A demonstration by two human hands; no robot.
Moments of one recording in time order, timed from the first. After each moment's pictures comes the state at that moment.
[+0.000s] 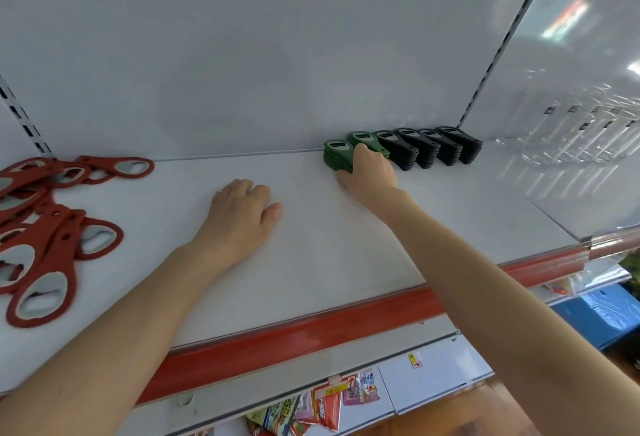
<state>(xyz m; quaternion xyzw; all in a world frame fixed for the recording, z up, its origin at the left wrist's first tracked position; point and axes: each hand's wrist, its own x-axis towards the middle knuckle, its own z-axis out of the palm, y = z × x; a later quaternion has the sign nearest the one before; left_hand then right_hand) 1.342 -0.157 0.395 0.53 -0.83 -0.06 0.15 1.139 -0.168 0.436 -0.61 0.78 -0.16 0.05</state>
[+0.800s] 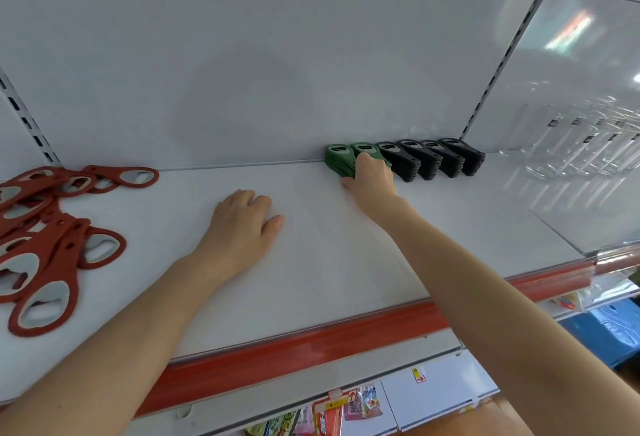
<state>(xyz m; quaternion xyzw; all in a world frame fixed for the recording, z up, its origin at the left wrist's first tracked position) 1.342 -0.155 0.394 0.53 -0.83 -0.05 0.17 1.136 -0.180 0.435 -0.60 0.78 -0.16 0.05</state>
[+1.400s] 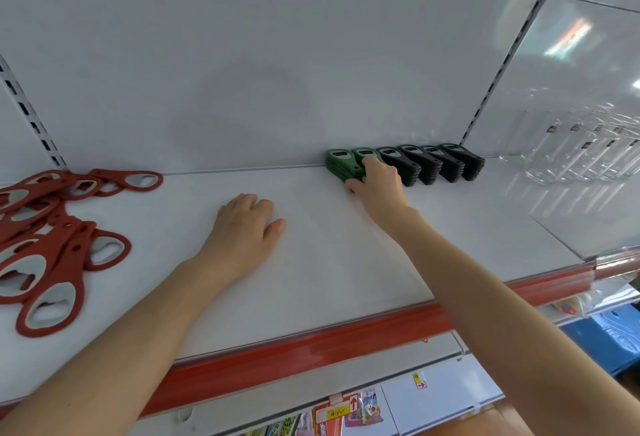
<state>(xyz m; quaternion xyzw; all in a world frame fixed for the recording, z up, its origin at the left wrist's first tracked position) 1.342 -0.156 0.394 0.54 -0.83 -0.06 0.16 1.128 -0.168 0.436 -0.60 0.76 -0.24 0.07</state>
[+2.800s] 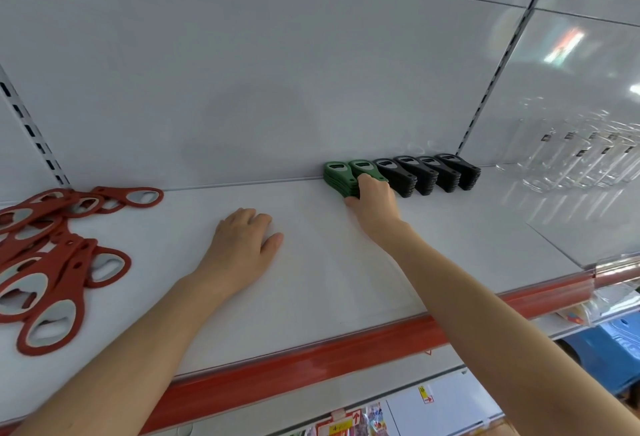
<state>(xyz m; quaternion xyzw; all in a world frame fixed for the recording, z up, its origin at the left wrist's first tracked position) 1.342 -0.153 0.396 0.53 -0.83 -0.06 0.17 1.126 -0.172 0.428 -0.60 0.77 -0.20 0.06</state>
